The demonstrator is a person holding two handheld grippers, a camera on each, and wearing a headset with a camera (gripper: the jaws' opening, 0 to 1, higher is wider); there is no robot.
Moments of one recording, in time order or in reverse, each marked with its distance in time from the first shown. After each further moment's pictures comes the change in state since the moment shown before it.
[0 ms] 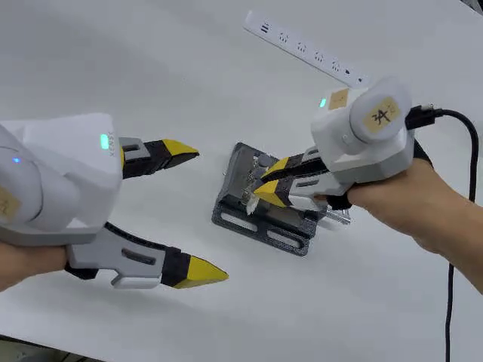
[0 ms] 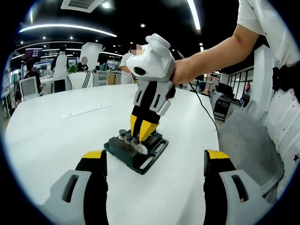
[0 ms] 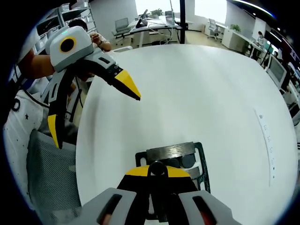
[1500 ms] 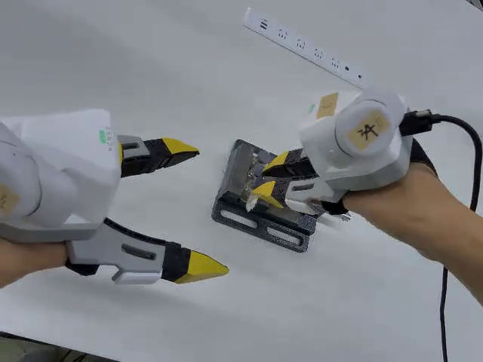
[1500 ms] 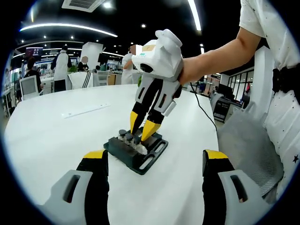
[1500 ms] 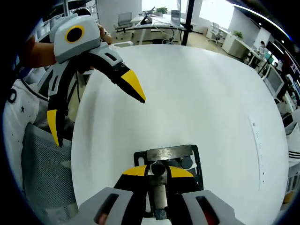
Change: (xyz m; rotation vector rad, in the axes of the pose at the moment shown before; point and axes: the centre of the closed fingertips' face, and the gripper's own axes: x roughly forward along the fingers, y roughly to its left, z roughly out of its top) left arm -0.001 0.000 0.001 -0.010 -0.005 -0.002; right arm -0.012 0.000 0.004 -0.055 -0.004 -0.066
